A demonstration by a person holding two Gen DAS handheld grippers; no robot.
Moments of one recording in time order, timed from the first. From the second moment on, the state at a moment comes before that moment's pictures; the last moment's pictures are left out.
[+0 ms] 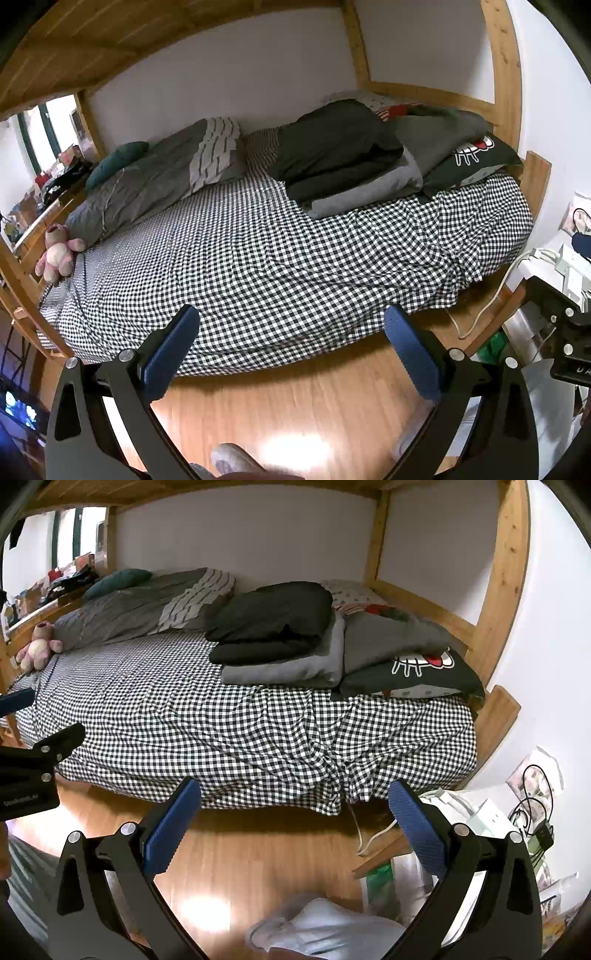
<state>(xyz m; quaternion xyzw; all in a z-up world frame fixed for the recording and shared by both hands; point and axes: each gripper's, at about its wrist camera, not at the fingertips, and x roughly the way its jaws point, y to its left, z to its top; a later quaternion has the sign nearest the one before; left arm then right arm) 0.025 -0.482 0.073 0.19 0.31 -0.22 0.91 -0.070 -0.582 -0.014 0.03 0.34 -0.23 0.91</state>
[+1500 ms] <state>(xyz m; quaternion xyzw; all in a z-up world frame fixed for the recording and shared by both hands) 0.022 -0.483 0.060 0.20 0.33 -0.22 0.90 -0.069 -0.584 -0.031 0.04 0.36 -0.22 0.90</state>
